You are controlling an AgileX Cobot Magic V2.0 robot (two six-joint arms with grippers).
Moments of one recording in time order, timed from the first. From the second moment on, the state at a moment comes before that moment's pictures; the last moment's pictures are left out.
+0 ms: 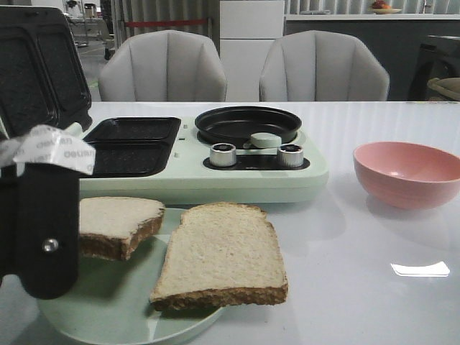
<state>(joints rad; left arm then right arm) -1.18 1.44 -0.37 1.61 0.86 -1.05 0.00 0.82 -0.67 -0.12 0.69 0.09</state>
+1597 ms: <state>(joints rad) -0.66 1.67 -1.09 1.66 0.61 -0.67 0.00 0.82 -0.67 -0.12 0.69 0.09</state>
